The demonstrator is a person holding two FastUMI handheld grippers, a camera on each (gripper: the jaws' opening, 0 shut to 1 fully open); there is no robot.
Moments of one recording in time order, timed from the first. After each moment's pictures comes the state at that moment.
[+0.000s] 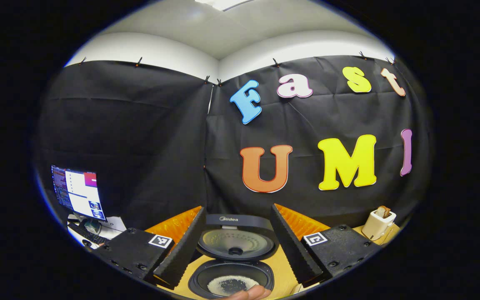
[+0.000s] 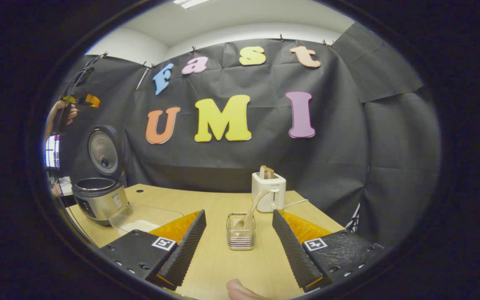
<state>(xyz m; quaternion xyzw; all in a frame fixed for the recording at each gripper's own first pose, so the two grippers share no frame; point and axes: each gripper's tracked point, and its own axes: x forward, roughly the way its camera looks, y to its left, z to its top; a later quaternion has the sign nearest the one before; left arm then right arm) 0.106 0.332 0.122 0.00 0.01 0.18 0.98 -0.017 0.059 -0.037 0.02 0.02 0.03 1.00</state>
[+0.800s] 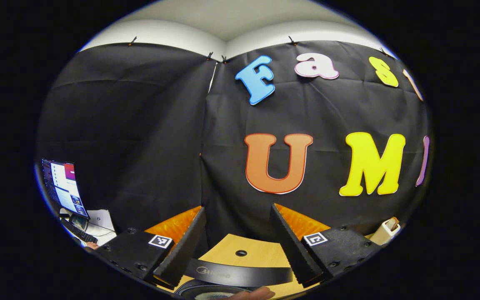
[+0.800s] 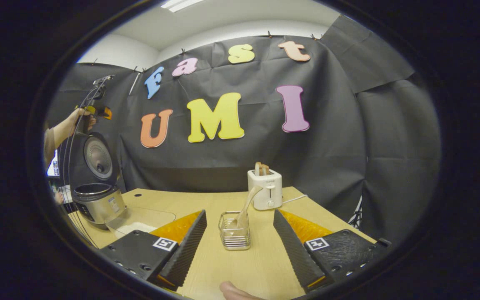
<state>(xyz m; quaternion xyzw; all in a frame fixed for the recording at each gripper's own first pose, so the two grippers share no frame) 0.250 0.386 0.084 -0.04 0.09 0.19 0.98 0.000 0.040 -0.055 0.05 0.04 0.03 1.00</state>
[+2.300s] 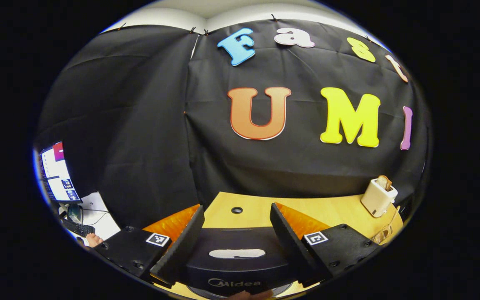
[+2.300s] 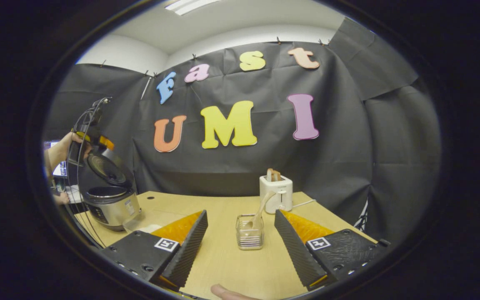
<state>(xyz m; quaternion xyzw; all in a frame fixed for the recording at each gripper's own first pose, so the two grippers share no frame) 0.140 0.348 -0.027 -0.04 0.18 0.09 0.98 -0.039 0.063 -0.026 0.03 0.00 0.05 1.00</state>
